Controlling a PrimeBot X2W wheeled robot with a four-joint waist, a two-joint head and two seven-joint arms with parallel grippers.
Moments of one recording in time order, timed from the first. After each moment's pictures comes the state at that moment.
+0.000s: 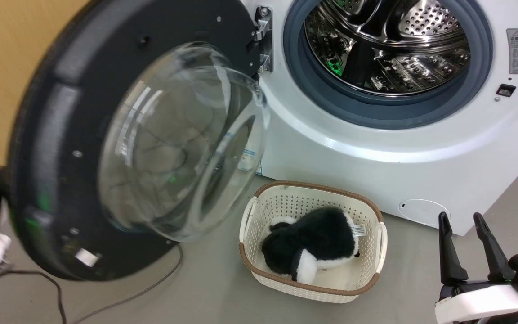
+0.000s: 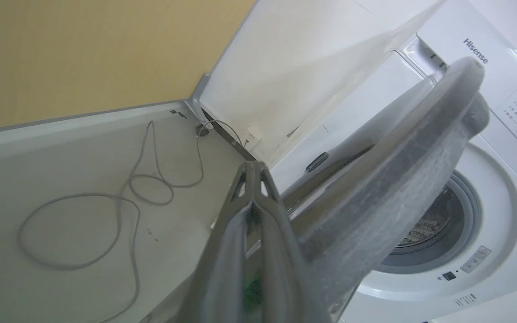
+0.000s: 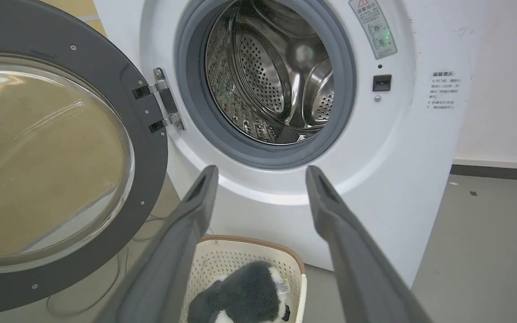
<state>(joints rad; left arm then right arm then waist) -0.21 0.38 0.32 0.08 -1.01 -0.11 0.35 -0.01 -0.05 -0.09 0.09 0.20 0.13 -0.23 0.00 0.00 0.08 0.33</state>
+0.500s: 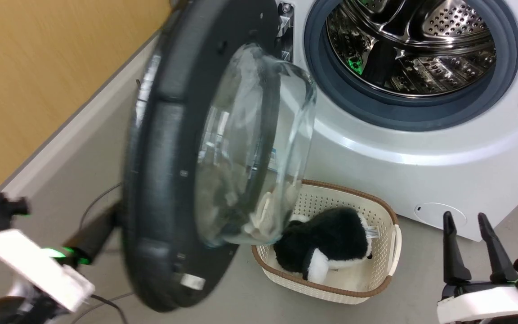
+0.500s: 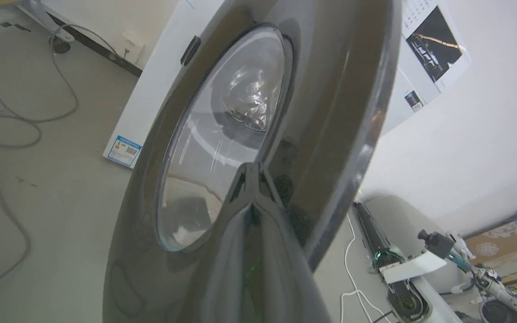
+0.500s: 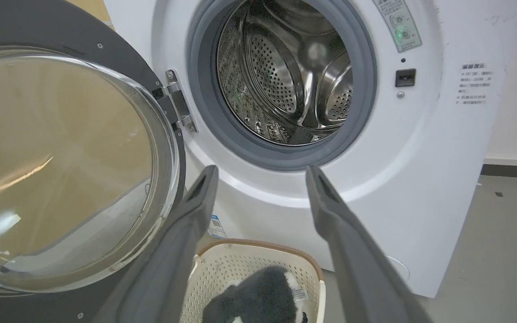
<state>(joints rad) -0.05 0.51 -0.02 -0.26 -1.30 -0.12 0.43 -0.01 -0.05 -0.10 0.11 0.23 0.13 -0.26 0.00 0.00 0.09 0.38</state>
